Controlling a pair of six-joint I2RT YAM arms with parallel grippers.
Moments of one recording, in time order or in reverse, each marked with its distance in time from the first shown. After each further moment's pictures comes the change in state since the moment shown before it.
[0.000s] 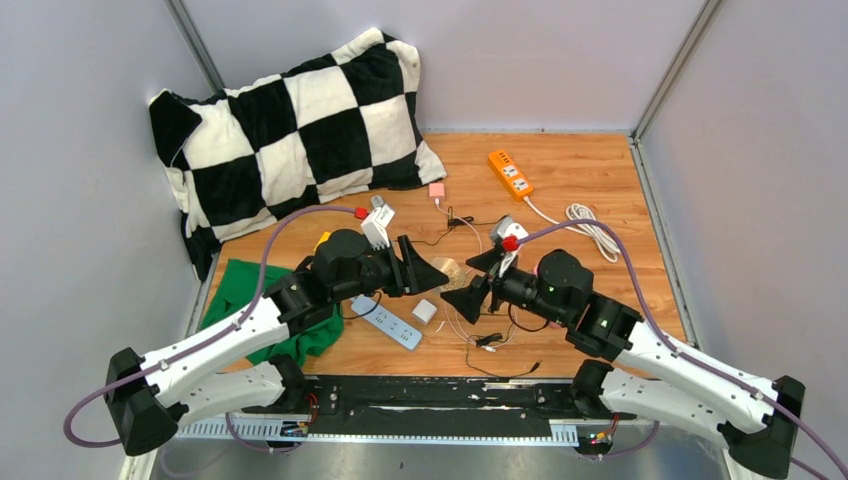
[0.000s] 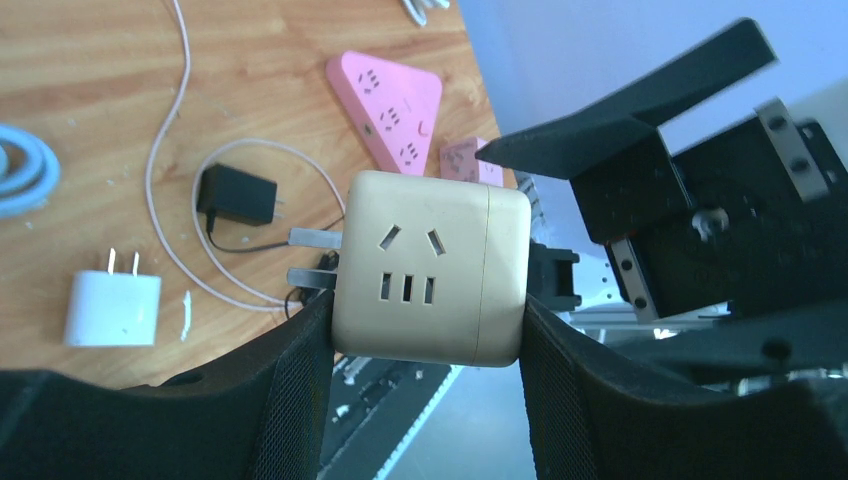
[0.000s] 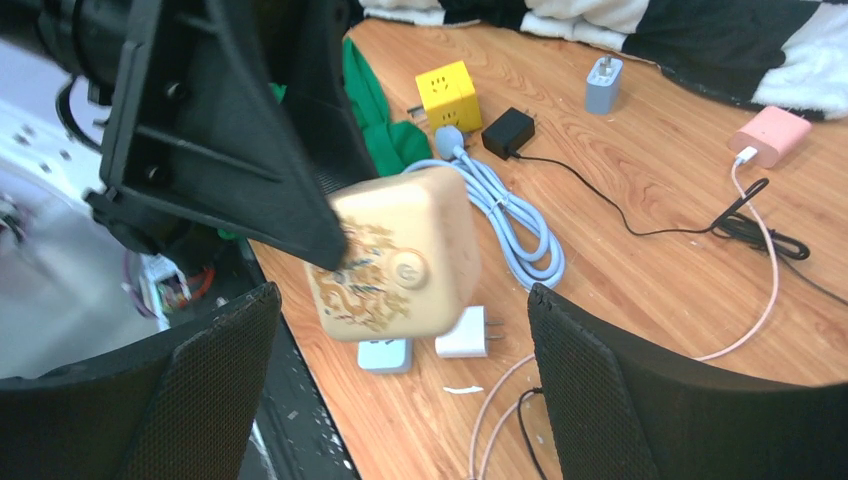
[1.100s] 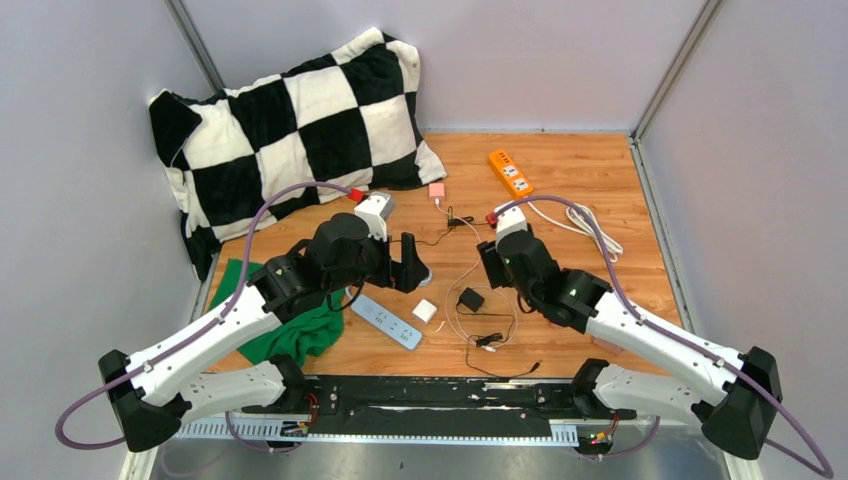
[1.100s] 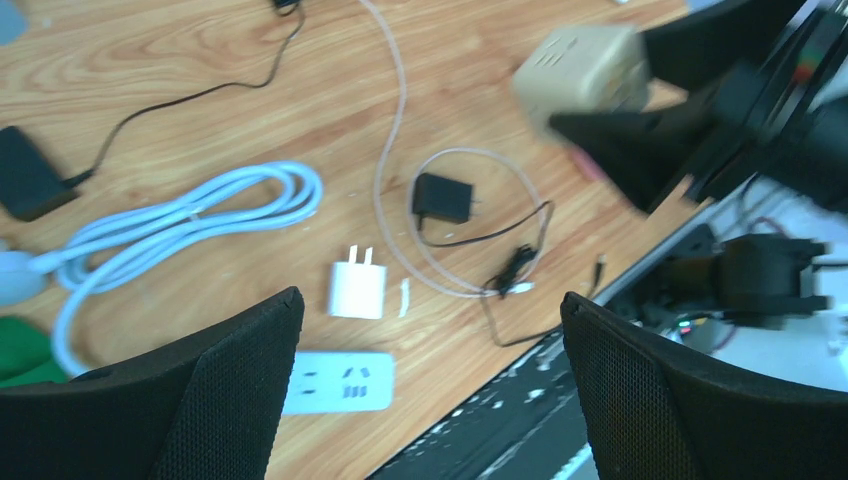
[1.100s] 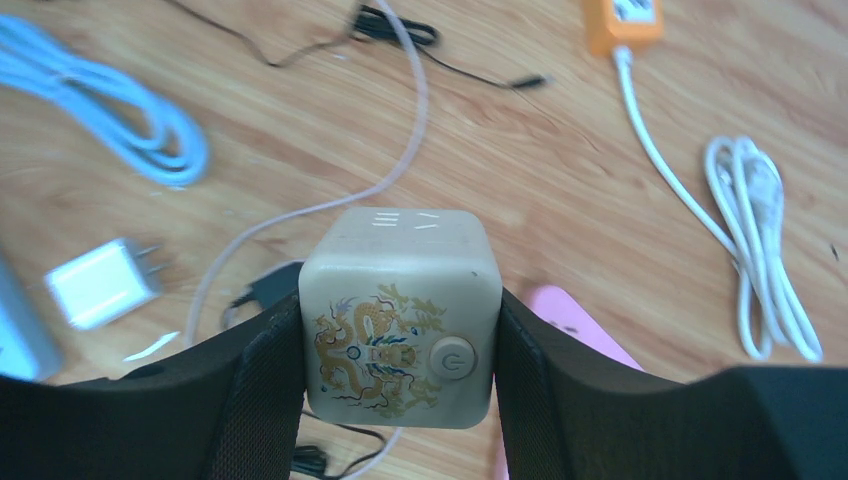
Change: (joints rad) left arm 0.002 0.047 0.240 -0.390 -0.233 0.406; right arm -0.014 0.252 0.118 -0.308 0.598 -0.084
